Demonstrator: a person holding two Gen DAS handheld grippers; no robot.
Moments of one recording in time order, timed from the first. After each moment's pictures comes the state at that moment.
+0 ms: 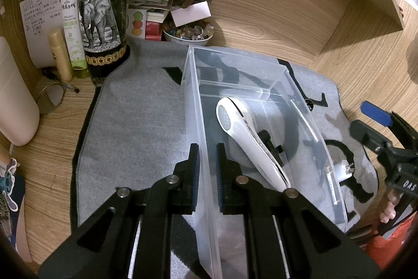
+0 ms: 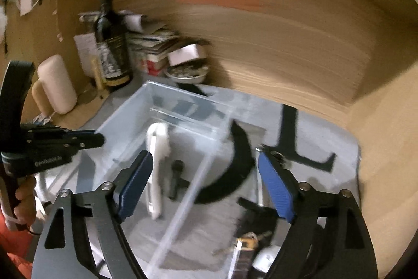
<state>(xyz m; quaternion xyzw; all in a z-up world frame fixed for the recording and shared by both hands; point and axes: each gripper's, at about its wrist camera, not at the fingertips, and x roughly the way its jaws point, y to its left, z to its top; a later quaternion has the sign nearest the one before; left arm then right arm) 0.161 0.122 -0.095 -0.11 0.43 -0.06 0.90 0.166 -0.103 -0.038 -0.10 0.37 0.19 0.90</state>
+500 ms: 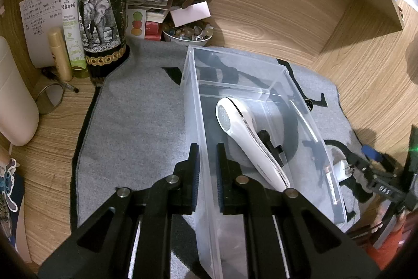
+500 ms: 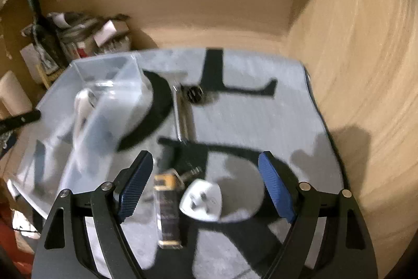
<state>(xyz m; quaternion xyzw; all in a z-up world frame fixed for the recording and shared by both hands) 0.163 0.121 -0.095 -0.11 0.43 -0.06 0.90 0.154 -0.194 -0.093 -0.03 0.44 0.07 0.90</state>
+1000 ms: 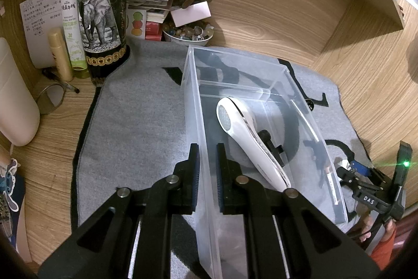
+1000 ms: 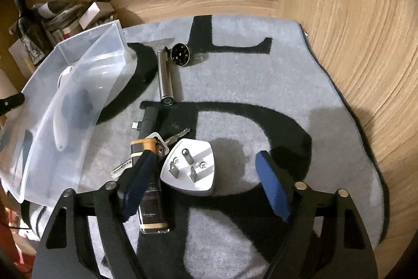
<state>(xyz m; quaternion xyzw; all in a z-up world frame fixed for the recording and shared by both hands) 0.163 0.123 -0.095 -0.11 0.43 -0.06 0.90 0.144 -0.208 -0.125 0.00 0.47 0.06 0.88</state>
